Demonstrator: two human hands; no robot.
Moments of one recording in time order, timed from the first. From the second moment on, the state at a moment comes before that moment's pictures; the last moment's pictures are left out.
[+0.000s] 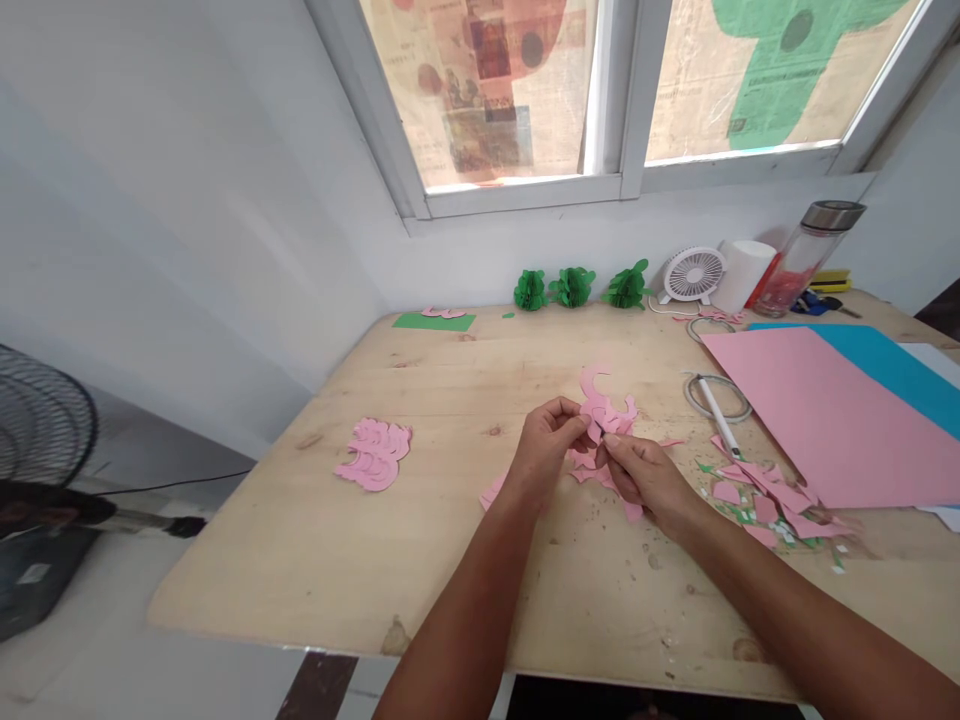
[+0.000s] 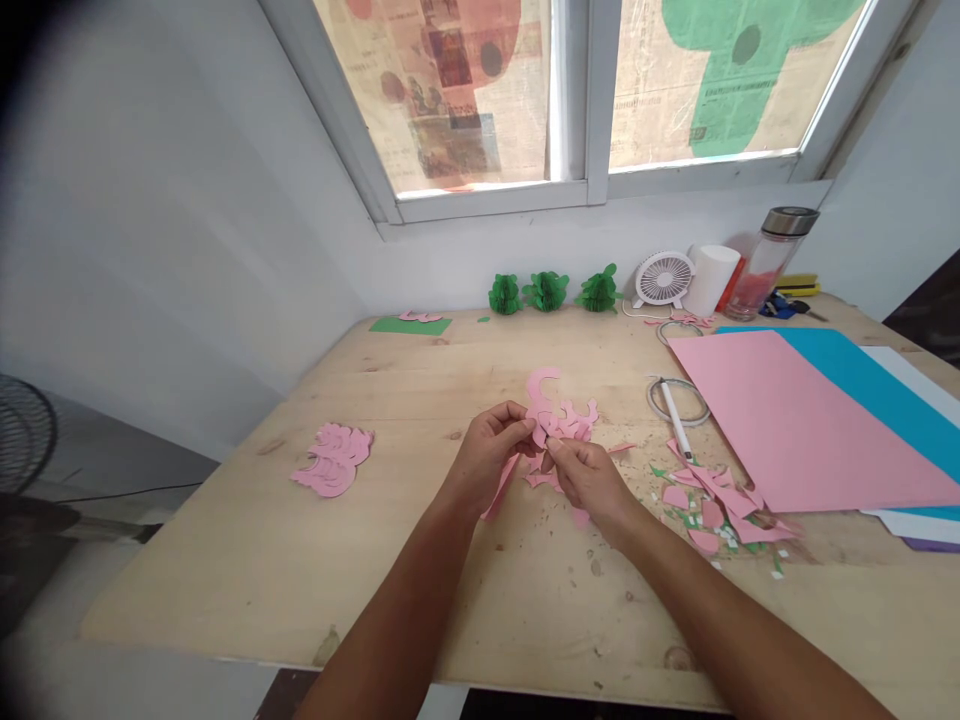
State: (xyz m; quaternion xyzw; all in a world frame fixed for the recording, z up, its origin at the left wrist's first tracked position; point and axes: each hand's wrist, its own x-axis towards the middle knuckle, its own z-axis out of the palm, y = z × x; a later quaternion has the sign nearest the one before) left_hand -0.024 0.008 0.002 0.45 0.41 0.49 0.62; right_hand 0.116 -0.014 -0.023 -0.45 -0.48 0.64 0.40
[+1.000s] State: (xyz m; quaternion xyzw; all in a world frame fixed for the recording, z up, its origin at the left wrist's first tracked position) left_hand -0.025 0.007 0.003 0.45 0.41 0.49 0.62; right_hand 0.117 -0.014 -0.023 -0.44 -0.49 0.64 0.40
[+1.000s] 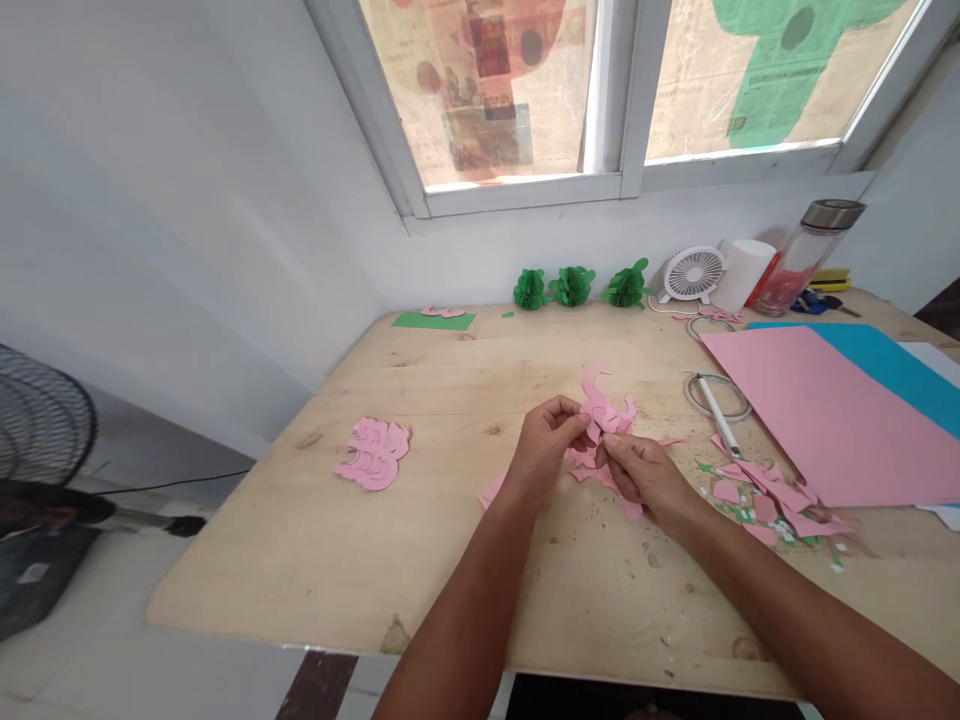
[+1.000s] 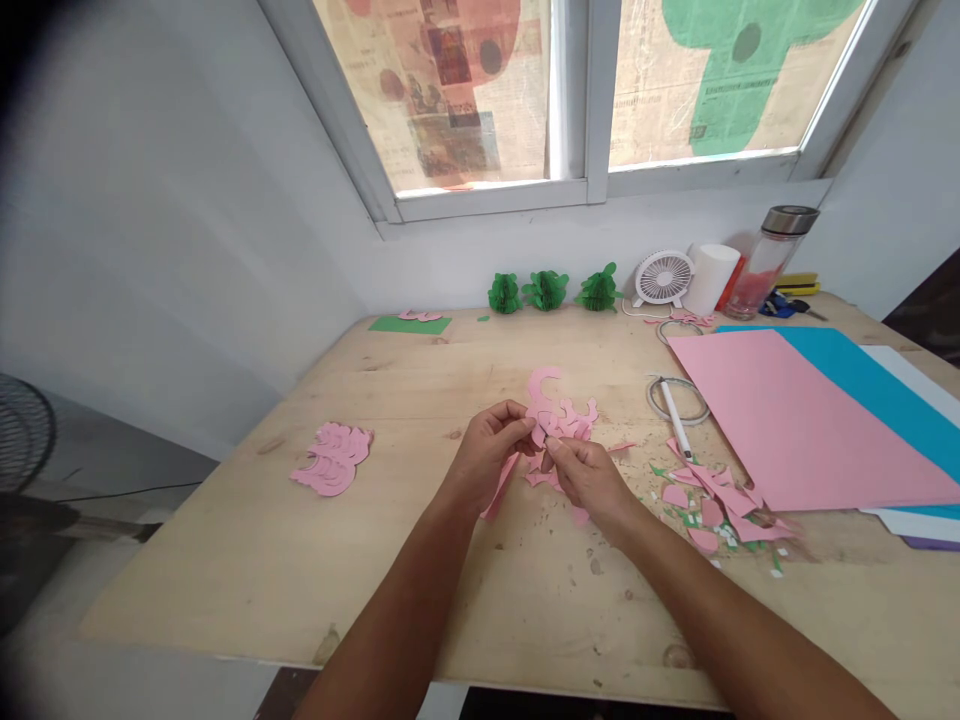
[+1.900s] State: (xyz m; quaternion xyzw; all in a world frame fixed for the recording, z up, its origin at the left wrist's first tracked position) left_hand -0.024 0.008 0.002 0.45 0.42 0.49 0.62; right_hand 0.115 -0.013 -0.022 -0.46 -0.48 0.64 0.39
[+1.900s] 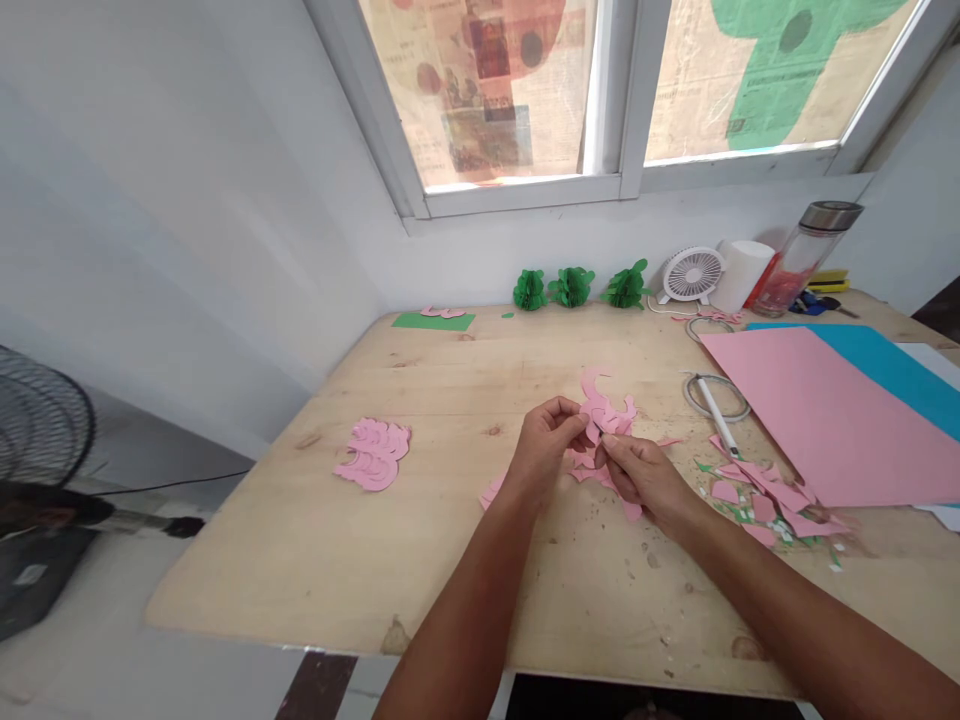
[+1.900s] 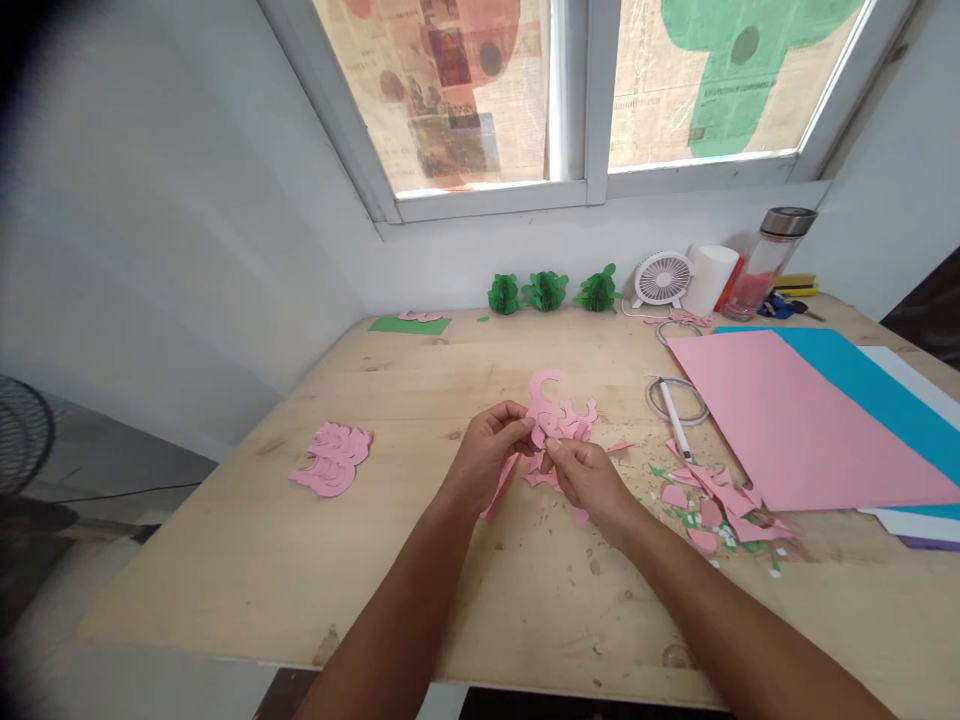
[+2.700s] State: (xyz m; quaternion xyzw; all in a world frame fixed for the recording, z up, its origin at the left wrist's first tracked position) left_hand -0.024 0.009 0.003 0.44 0.42 0.49 0.62; right_hand 0.115 -0.014 -0.022 -0.46 -0.49 0.63 0.38
